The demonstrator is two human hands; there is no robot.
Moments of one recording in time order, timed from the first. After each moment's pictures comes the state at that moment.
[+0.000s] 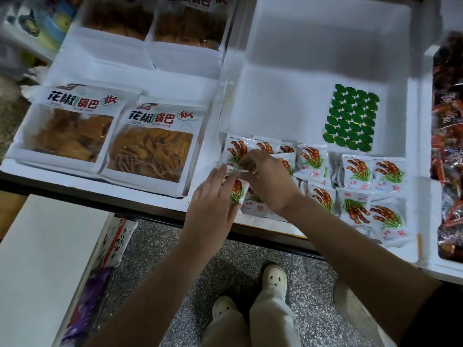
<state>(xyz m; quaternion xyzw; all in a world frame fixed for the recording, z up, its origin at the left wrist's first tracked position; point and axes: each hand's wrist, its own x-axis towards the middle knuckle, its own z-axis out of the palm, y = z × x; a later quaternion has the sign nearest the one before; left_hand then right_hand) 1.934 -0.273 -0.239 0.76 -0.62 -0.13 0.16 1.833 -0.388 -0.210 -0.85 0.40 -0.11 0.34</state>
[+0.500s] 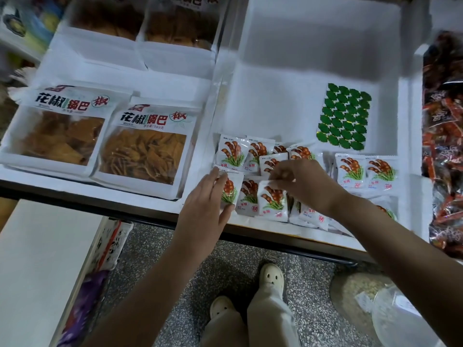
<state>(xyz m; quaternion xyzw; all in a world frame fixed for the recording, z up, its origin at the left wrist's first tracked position) 1.937 -0.271 -0.234 0.76 -0.60 -0.15 0.16 1.774 -0.410 -0.185 -0.84 0.41 0.00 0.36</state>
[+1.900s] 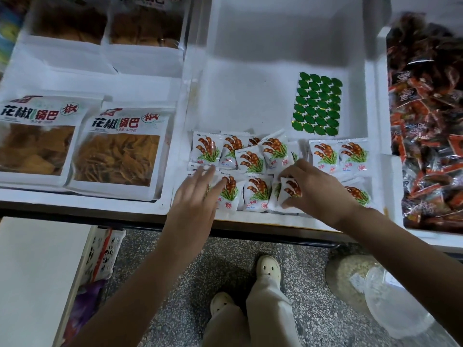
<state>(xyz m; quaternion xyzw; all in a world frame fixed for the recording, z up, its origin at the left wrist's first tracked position) 1.924 -0.273 -0.234 0.69 -0.70 -0.04 0.14 1.709 -0.395 -0.192 -0.88 0.44 0.07 0.19</state>
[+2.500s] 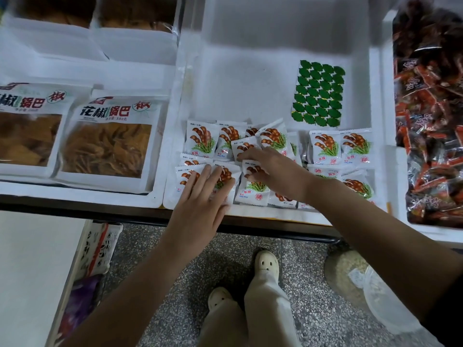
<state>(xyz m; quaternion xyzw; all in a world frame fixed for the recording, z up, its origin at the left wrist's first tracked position) 1.915 -0.273 -0.263 0.66 -0.74 -0.03 0.09 1.756 -0.412 -0.215 -0.87 0.34 0.01 0.35</state>
